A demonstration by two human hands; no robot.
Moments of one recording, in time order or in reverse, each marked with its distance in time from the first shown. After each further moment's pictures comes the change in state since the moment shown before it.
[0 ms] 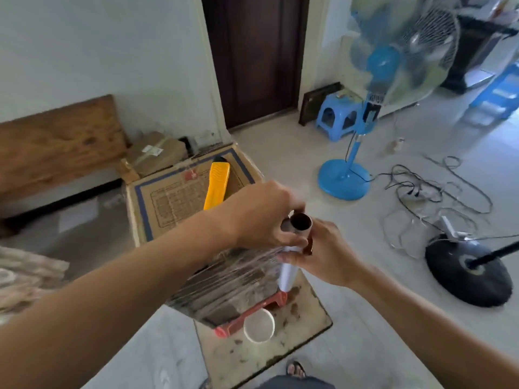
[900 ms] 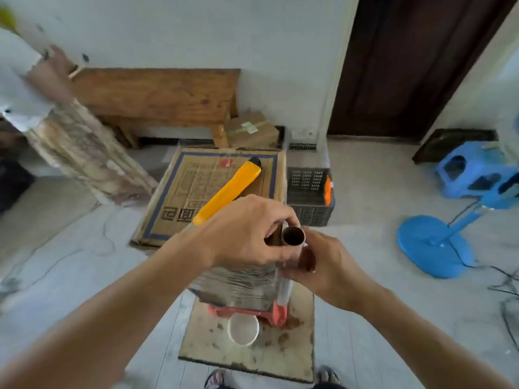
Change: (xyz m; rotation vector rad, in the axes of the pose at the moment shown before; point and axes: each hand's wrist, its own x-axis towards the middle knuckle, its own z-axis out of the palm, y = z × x) left_hand 0.005 0.025 0.014 -0.197 0.283 -0.654; right_hand 0.075 0.058 -0.035 0.202 -0.415 -0.411
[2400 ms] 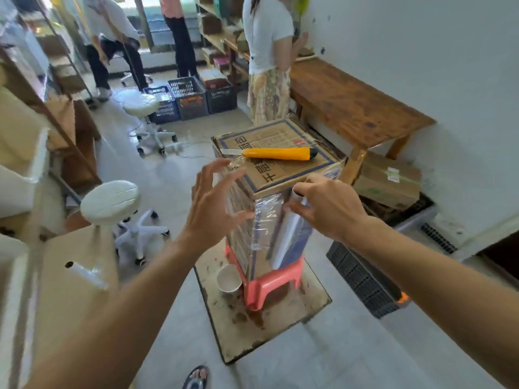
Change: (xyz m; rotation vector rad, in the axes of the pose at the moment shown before) left_hand -0.035 0.074 0.131 0.391 1.105 -0.962; right_hand 0.113 0.015 -0.085 -0.532 -0.440 -0.879
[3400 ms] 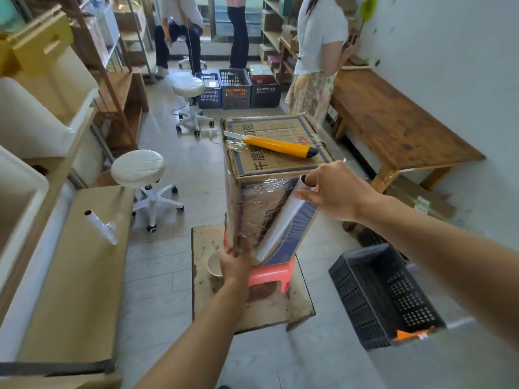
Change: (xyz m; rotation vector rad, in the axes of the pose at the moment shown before) left_hand -0.097 0.075 0.160 -0.841 0.425 -1.583; right_hand 0.022 0.070 -0.016 0.163 -0.181 -0.213
